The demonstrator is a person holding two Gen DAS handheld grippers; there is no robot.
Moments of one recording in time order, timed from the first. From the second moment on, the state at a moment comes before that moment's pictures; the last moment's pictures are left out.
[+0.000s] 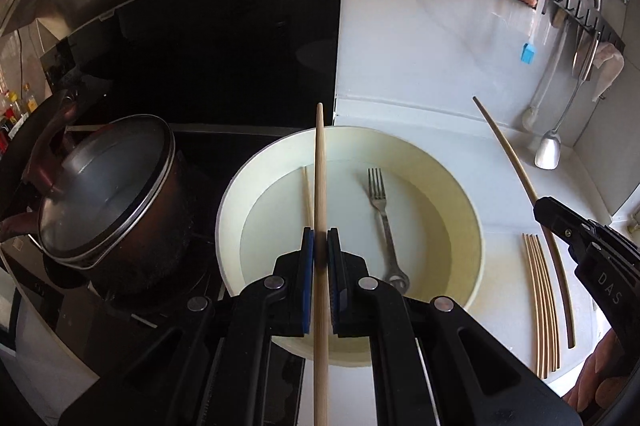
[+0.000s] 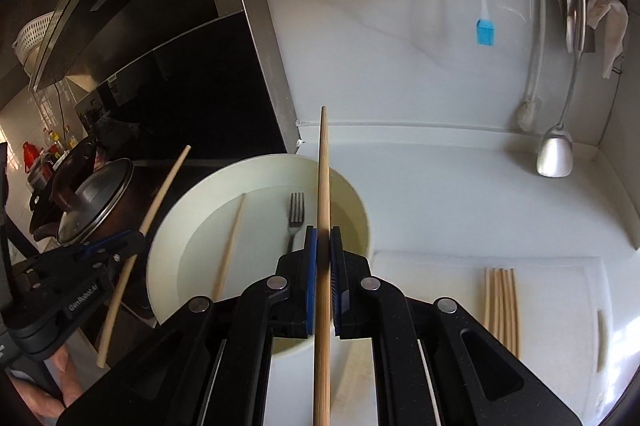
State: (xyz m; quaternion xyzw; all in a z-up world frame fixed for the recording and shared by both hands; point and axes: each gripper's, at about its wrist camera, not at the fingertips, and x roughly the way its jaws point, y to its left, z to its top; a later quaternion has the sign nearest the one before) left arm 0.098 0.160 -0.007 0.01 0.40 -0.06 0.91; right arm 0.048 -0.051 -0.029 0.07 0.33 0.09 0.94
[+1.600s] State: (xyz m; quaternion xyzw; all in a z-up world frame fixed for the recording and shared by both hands) left arm 0.170 0.189 -0.081 0.02 0.49 -0.04 0.87; right arm 0.151 0.008 -0.082 0.04 0.45 0.11 0.88
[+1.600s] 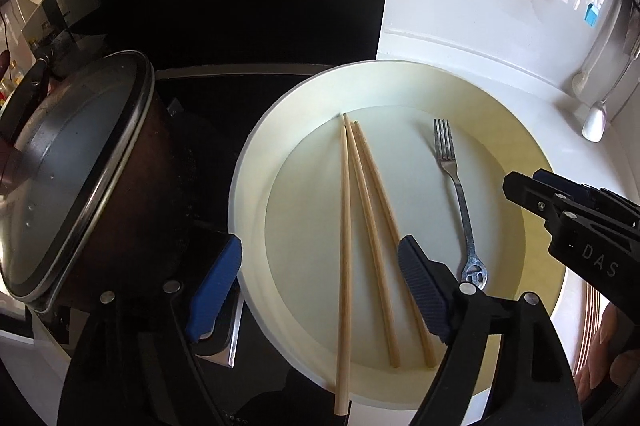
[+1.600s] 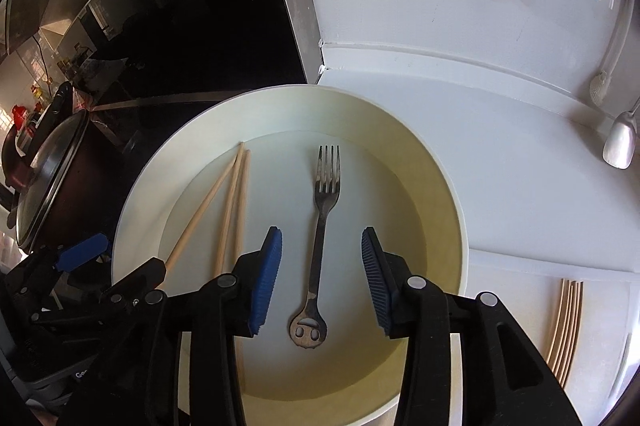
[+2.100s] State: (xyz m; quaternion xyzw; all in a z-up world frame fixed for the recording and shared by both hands) left arm 0.162 0.193 -0.071 0.00 0.49 -0.04 0.87; right arm 0.133 -0.002 -0.076 0.05 0.45 0.13 0.88
